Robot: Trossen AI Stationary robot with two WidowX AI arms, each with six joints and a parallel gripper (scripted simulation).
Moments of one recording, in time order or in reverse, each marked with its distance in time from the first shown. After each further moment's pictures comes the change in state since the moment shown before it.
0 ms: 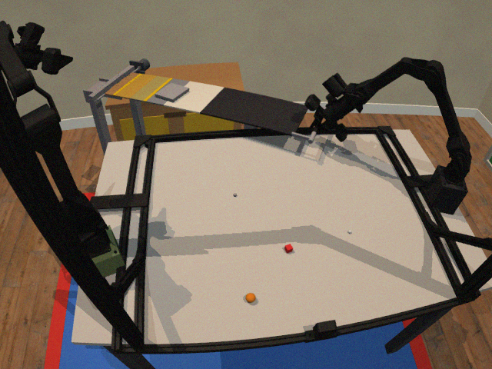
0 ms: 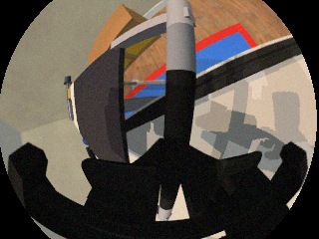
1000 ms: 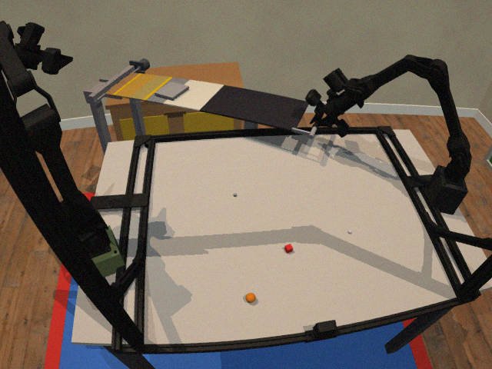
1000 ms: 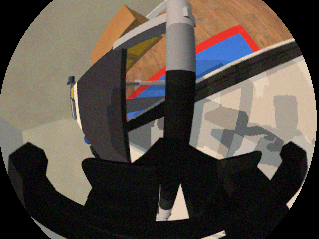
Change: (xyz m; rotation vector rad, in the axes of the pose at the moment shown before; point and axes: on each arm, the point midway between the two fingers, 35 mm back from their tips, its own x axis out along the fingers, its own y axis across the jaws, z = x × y) left arm 0.000 0.000 0.000 0.000 0.000 0.000; right arm -0.015 0.012 0.000 -0.001 -0.001 0.010
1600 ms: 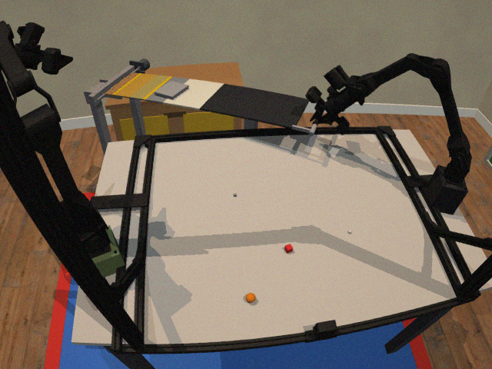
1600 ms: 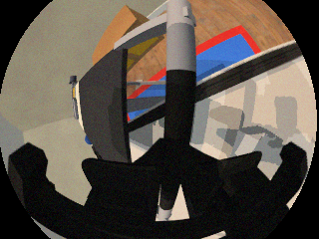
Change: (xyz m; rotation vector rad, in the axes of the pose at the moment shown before) left arm 0.000 0.000 0.000 0.000 0.000 0.000; right arm -0.009 0.008 0.000 0.000 -0.001 0.008
